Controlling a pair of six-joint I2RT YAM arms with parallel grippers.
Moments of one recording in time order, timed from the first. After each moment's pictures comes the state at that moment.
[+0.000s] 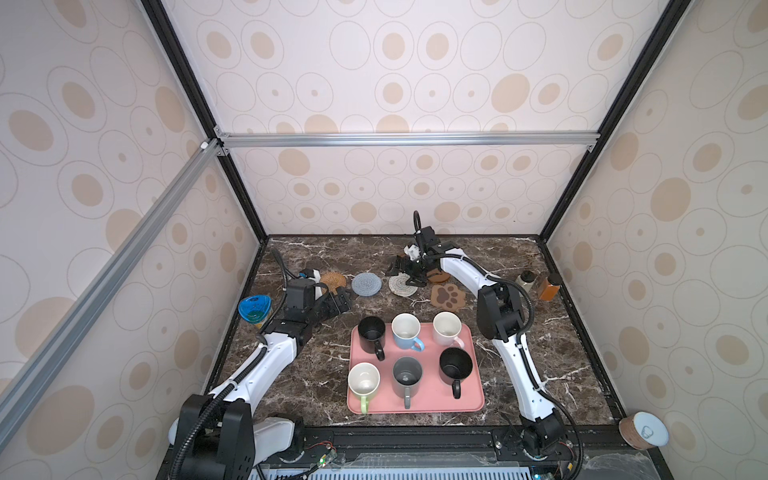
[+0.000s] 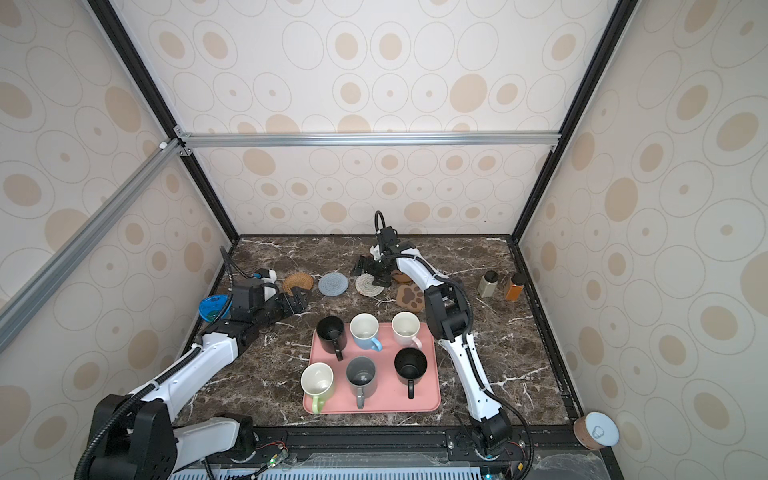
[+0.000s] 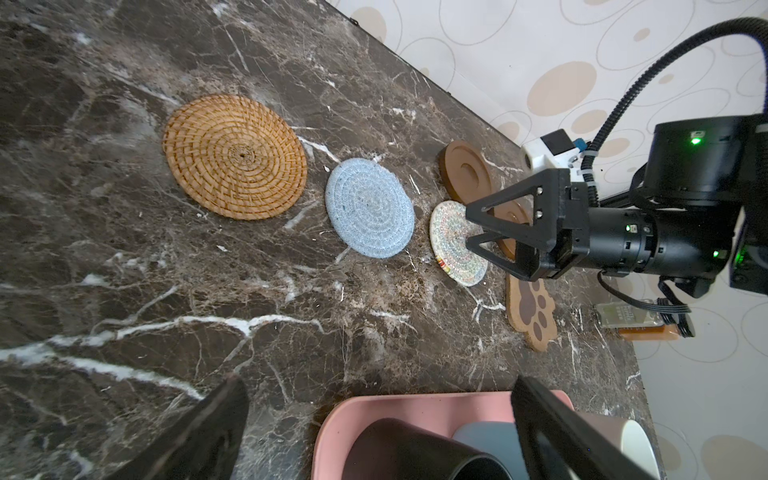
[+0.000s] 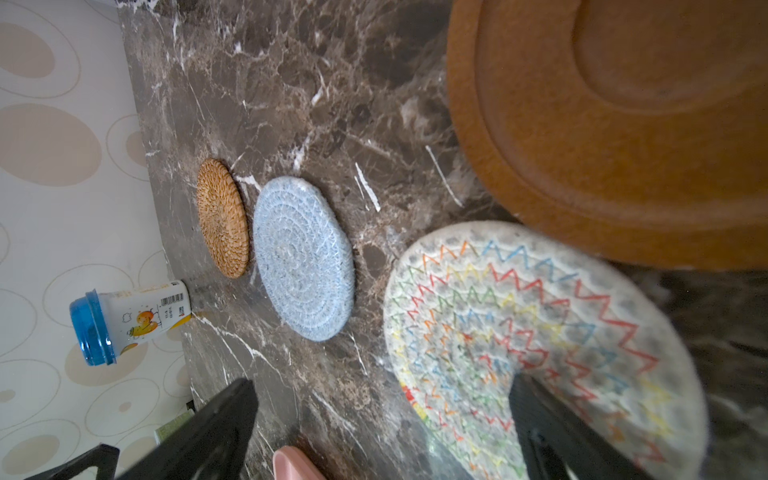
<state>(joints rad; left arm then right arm) -0.16 1.20 0.68 -0.09 0.21 -0.60 0.45 2.54 2.26 -0.77 -0.56 0.59</state>
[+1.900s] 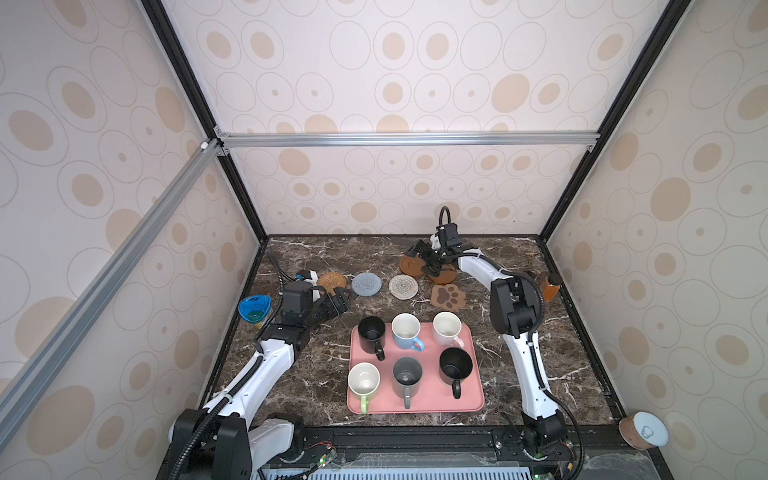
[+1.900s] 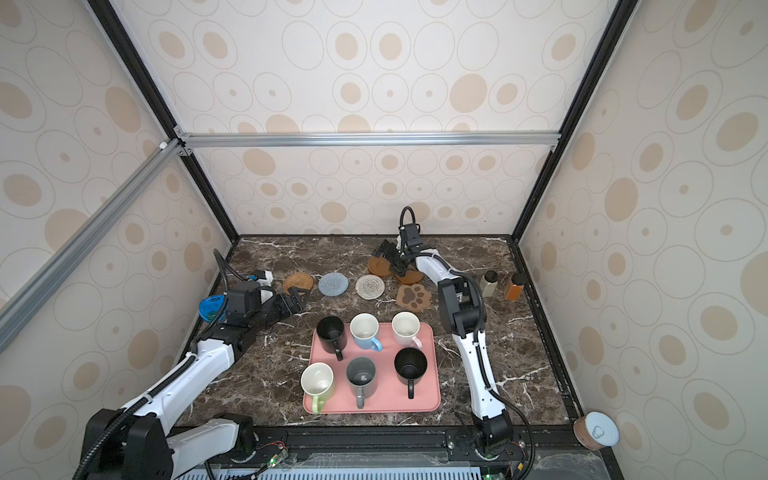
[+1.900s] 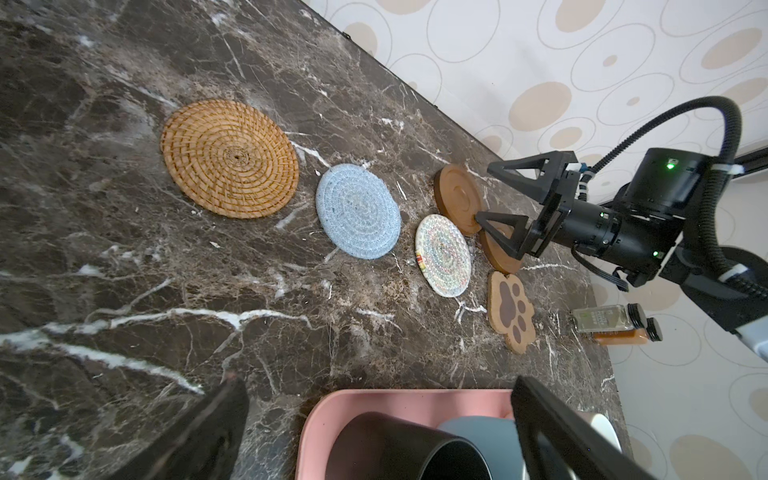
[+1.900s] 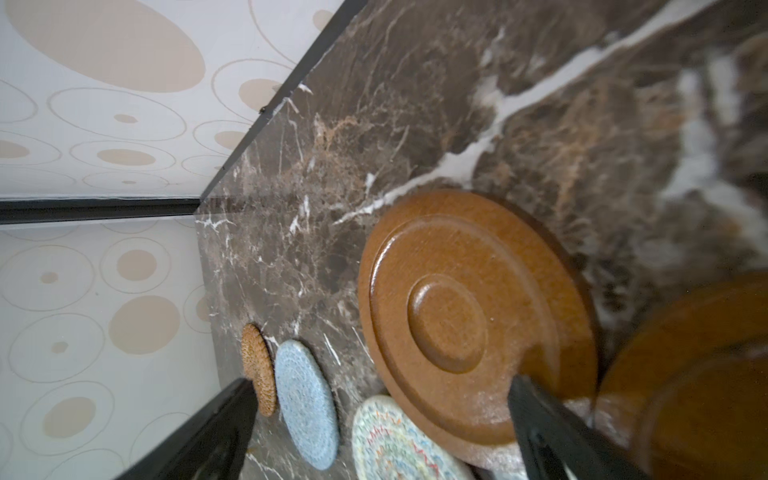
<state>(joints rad) -0.16 1.13 0.66 -0.09 0.22 -0.64 0.31 2.47 2.06 -0.42 -0.44 0.84</state>
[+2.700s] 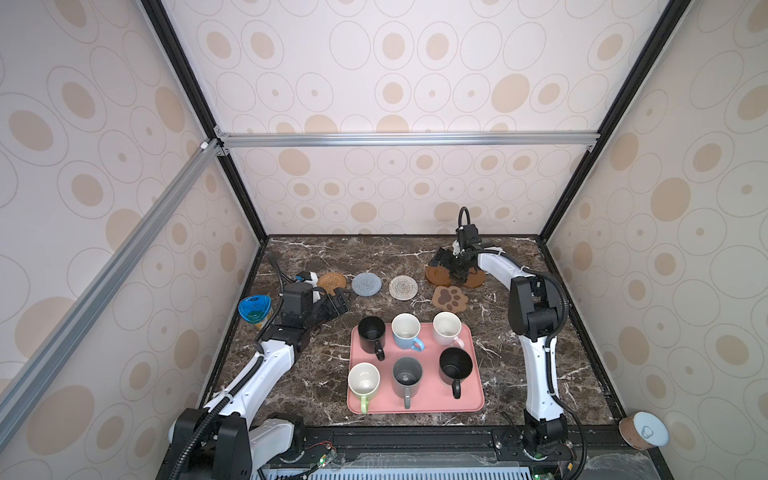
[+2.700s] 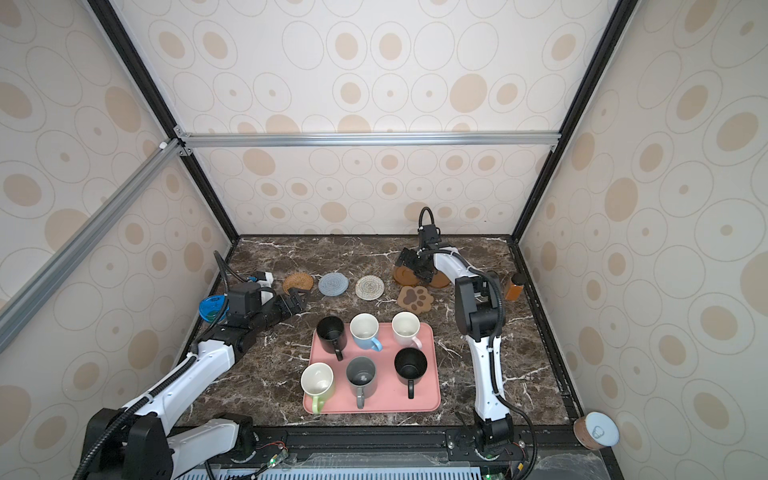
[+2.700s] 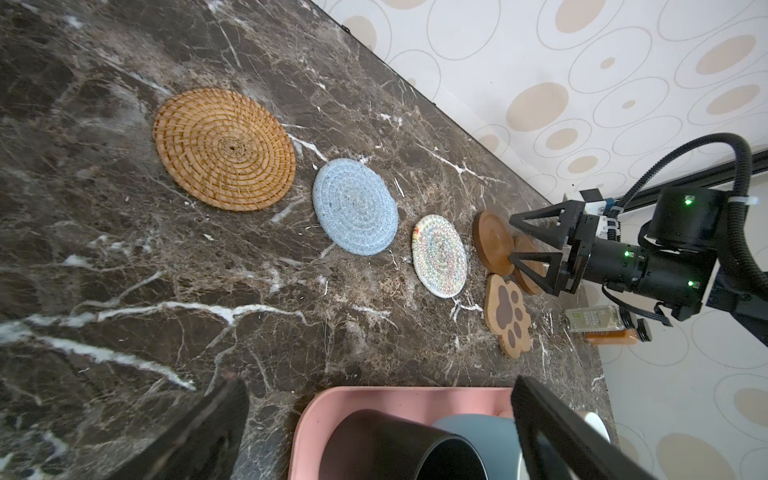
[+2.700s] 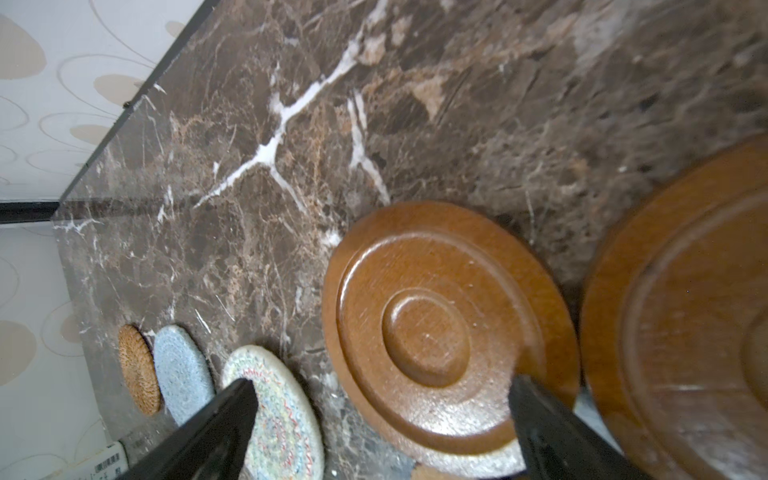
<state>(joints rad) -0.16 1.14 0.65 -0.08 0.23 -0.67 0.23 2.31 1.88 -0.61 -0.30 0.64</state>
